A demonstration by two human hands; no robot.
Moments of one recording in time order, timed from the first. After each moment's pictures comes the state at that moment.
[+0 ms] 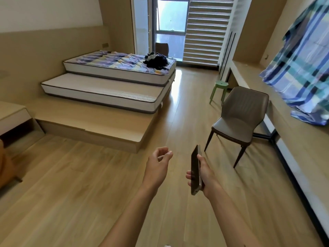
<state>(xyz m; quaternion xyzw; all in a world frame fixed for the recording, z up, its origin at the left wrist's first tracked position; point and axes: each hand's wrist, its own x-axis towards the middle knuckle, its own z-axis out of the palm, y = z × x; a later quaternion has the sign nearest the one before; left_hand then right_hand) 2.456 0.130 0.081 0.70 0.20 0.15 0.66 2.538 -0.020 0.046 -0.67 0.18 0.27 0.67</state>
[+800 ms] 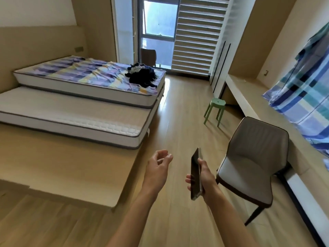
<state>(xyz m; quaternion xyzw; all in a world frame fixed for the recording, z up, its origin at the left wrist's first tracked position) 3.061 0.355 0.103 0.70 0.16 0.13 0.69 3.132 0.196 0.070 -0.66 0.19 0.22 0.69</state>
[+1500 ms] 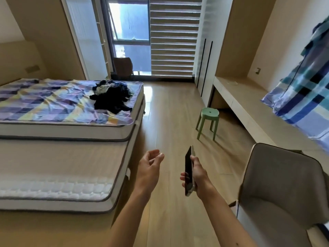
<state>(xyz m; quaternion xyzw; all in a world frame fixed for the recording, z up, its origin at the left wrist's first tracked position) 3.620 0.426 0.107 0.72 0.12 0.10 0.68 3.685 0.264 0.058 -0.63 0.23 0.19 0.72</state>
